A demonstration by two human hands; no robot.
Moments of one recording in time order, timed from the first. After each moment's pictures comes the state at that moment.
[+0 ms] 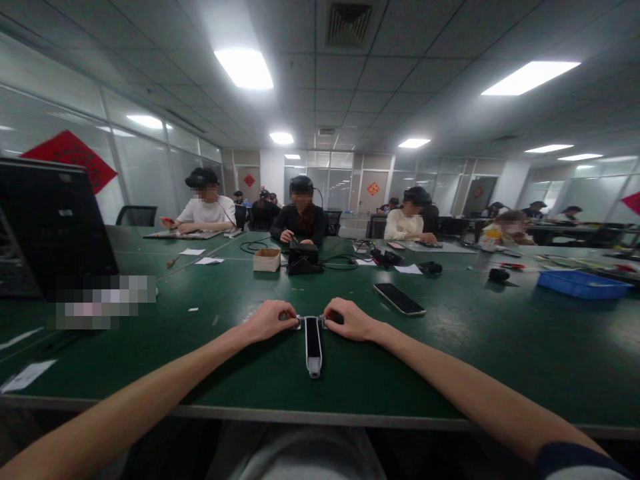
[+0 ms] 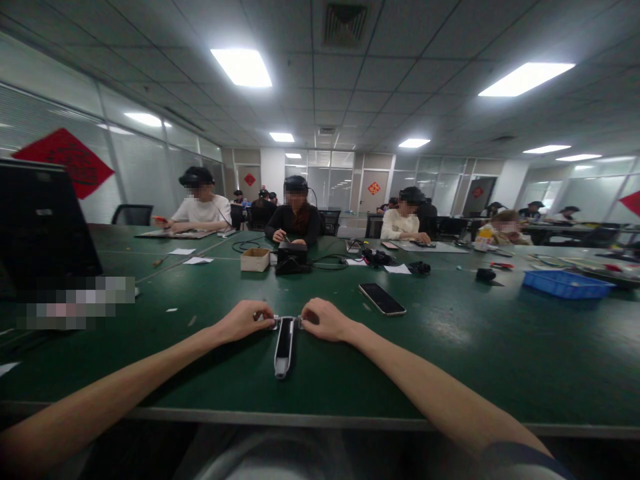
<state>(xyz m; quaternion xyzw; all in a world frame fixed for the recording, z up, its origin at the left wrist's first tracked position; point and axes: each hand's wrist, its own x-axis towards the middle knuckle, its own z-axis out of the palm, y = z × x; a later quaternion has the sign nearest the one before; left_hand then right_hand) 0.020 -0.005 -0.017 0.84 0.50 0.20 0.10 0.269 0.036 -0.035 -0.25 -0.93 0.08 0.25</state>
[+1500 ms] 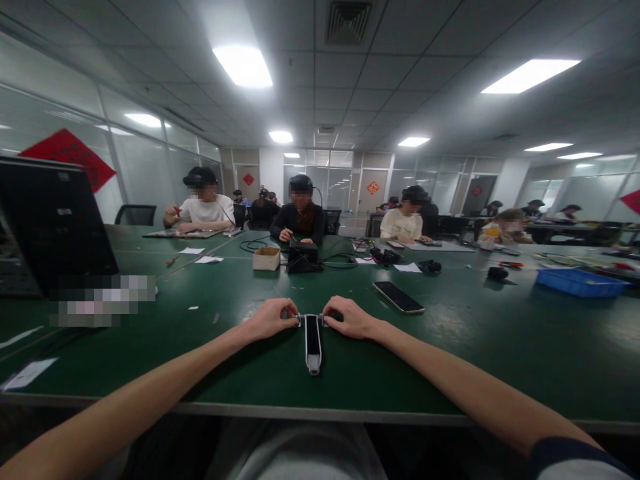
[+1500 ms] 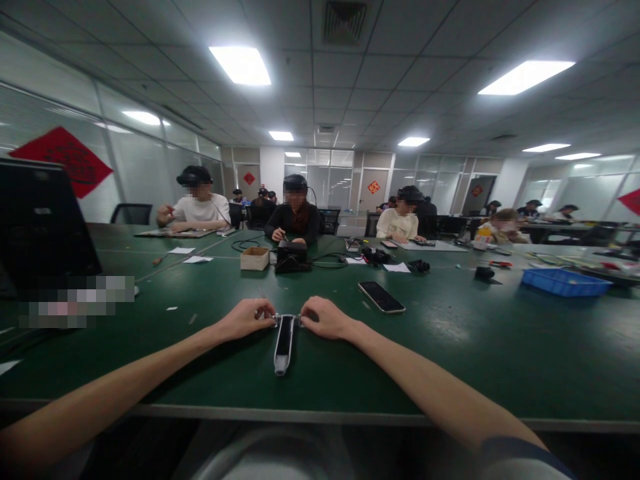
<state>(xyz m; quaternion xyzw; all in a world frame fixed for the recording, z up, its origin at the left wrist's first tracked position) 0.022 -0.004 -0.020 0.83 0.50 0.22 0.11 0.268 0.036 -0.035 -0.25 -0.93 0.08 0.25</state>
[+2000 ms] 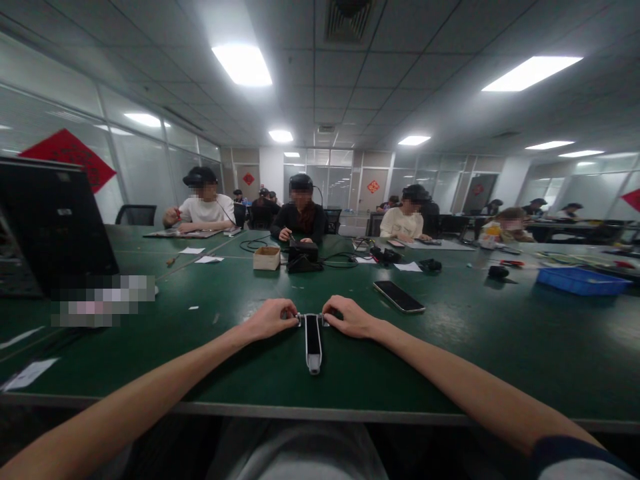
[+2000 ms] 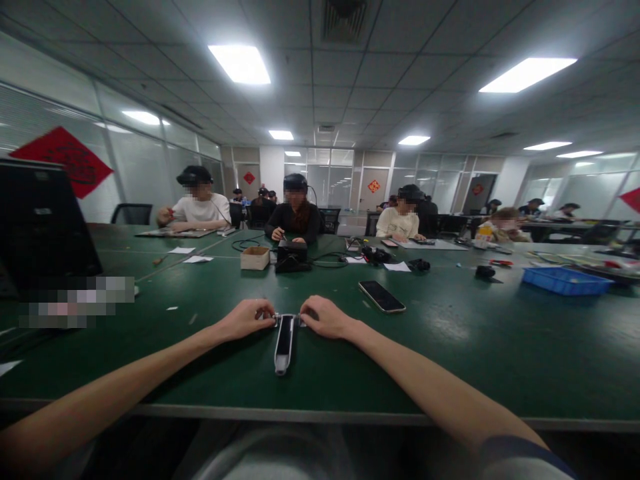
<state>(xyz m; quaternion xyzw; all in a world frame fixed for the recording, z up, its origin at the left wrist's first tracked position) 0.020 -0.001 -0.024 0.83 0.50 0.21 0.11 0.267 0.035 -0.034 -0.26 -0.93 0.08 0.25</state>
